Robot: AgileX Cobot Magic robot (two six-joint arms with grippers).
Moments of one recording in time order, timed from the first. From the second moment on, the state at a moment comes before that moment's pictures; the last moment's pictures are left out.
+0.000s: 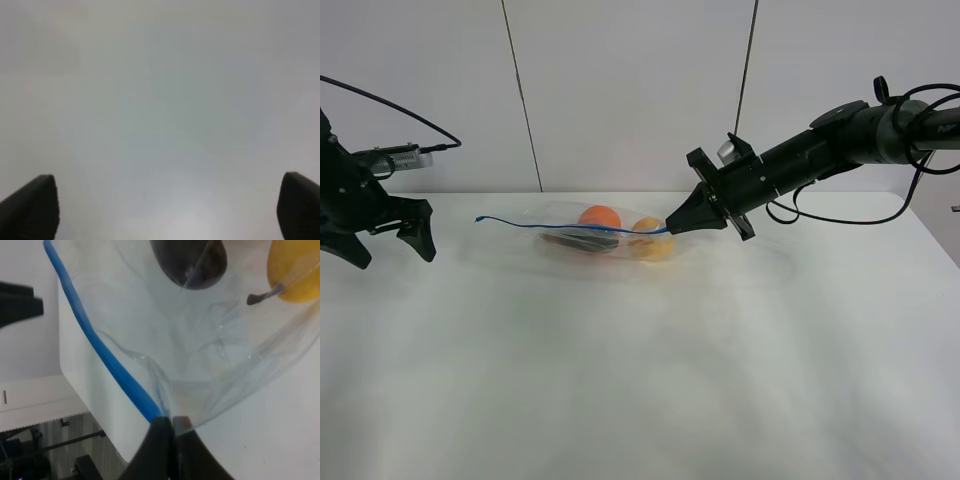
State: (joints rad) left arm 0.16 1.89 -1.40 -0.12 1.07 0.14; right arm 0.11 2.14 -1.55 1.08 1.10 -0.49
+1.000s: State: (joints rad) left arm 0.01 1.03 -0.91 -0.11 1.20 0.11; right arm 0.11 2.14 -1.55 1.08 1.10 -0.49
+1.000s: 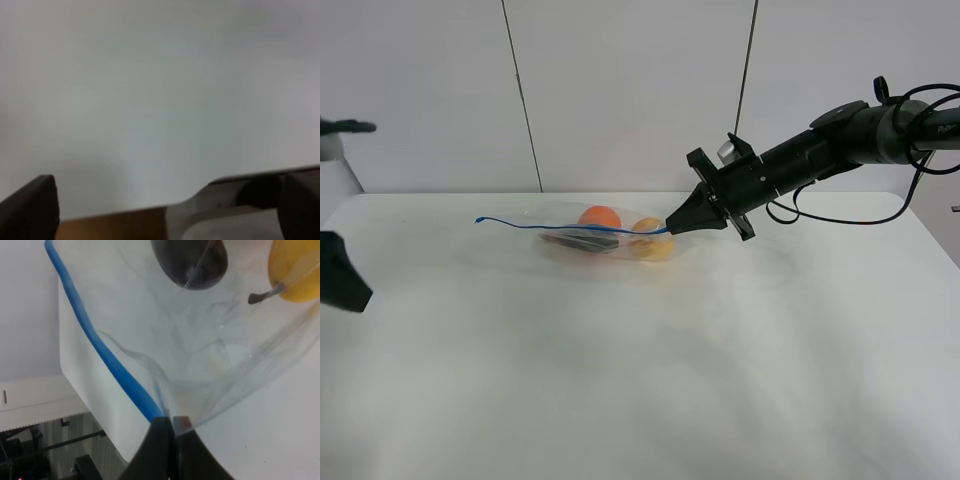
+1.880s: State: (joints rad) left arm 0.01 0.22 -0.57 -0.08 1.16 0.05; right arm 0.11 2.14 -1.55 1.08 1.10 -0.49
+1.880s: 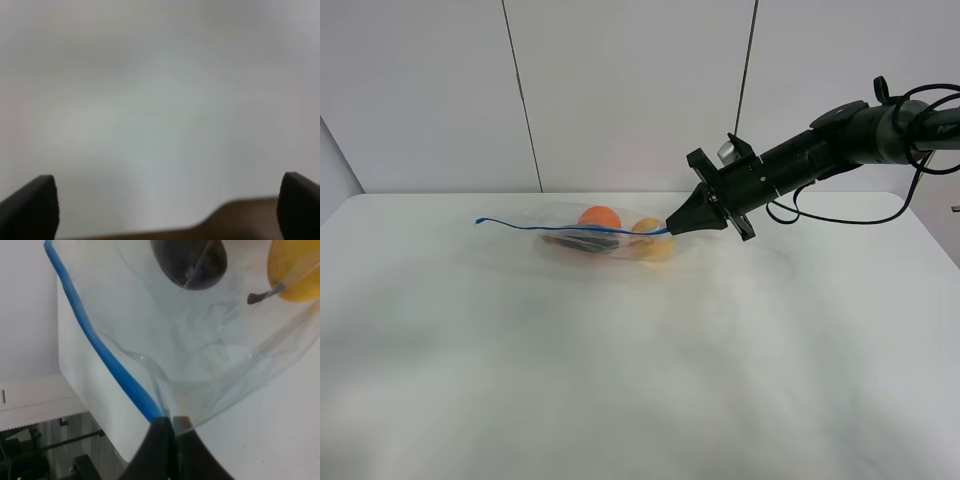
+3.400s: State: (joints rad) left arm 0.01 0.00 -0.57 -0.08 1.17 0.05; right arm 0.07 2.14 -1.91 0.06 1.21 -0.09
